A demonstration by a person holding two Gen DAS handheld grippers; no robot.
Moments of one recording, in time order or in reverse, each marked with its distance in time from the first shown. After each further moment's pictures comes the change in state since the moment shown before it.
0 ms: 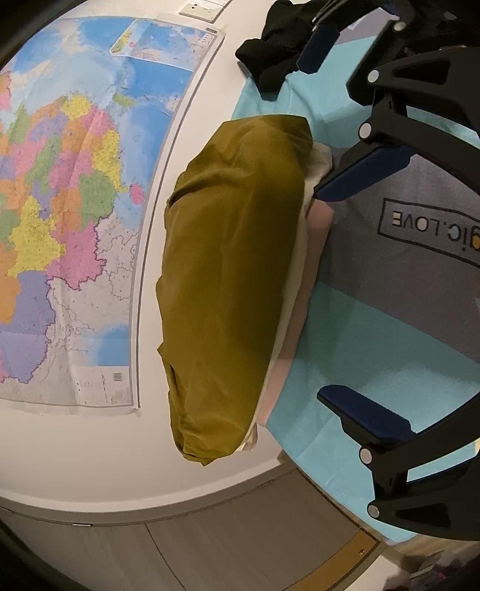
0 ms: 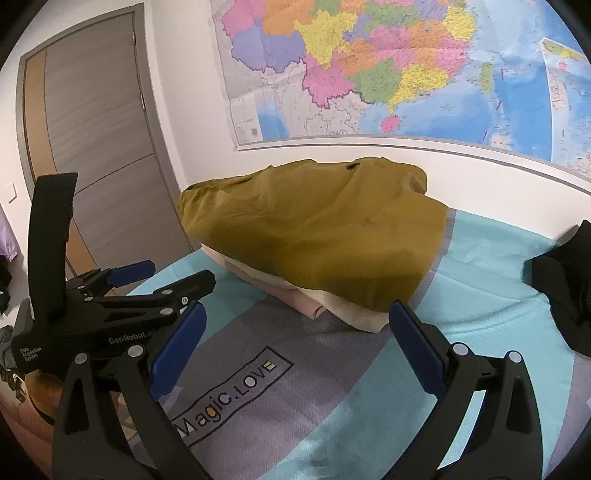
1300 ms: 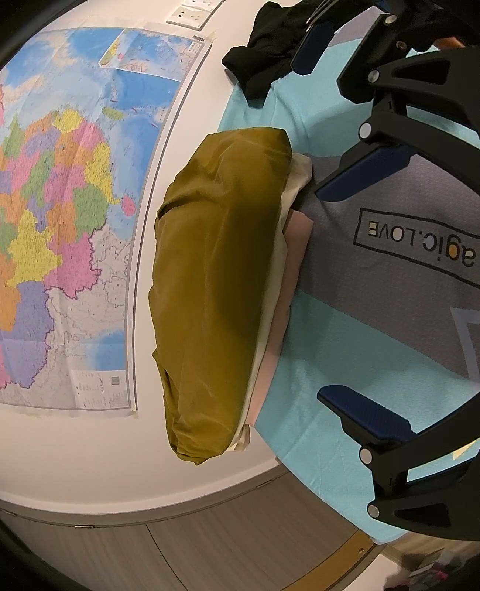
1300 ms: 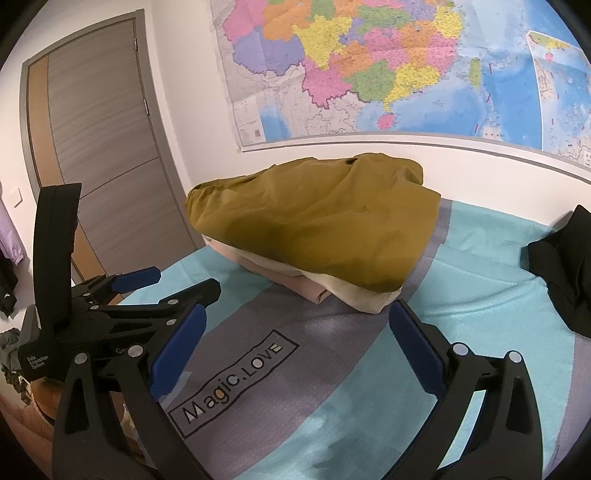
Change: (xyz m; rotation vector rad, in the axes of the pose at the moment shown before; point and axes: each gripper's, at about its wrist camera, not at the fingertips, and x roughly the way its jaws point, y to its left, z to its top) left arm -0.012 -0.006 -0.016 0.014 0.003 -0.011; right arm -0.016 0.000 -0.012 0.019 -0.006 0.016
